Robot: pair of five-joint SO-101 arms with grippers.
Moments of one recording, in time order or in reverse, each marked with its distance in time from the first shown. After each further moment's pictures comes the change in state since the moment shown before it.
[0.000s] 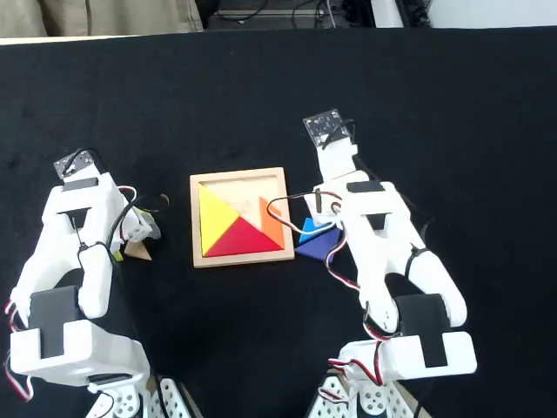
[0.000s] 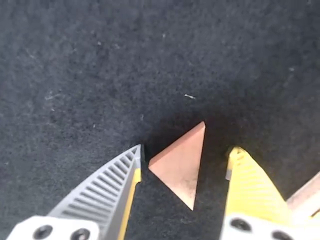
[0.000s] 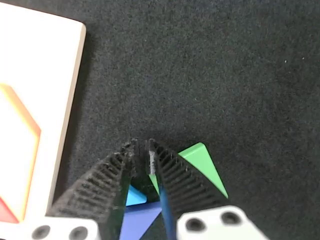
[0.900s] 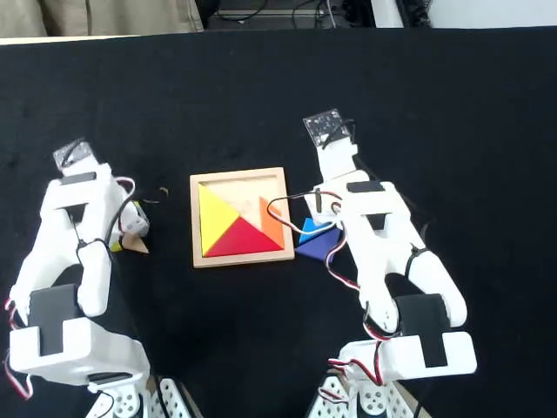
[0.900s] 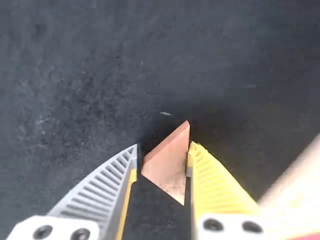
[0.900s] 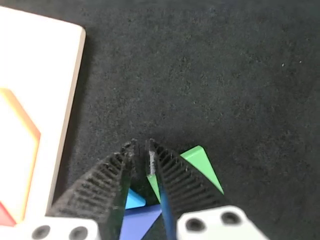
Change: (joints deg) left arm -0.3 -0.7 -4.3 1.1 -2.1; right arm 0.2 0.0 0.2 -1.2 0.0
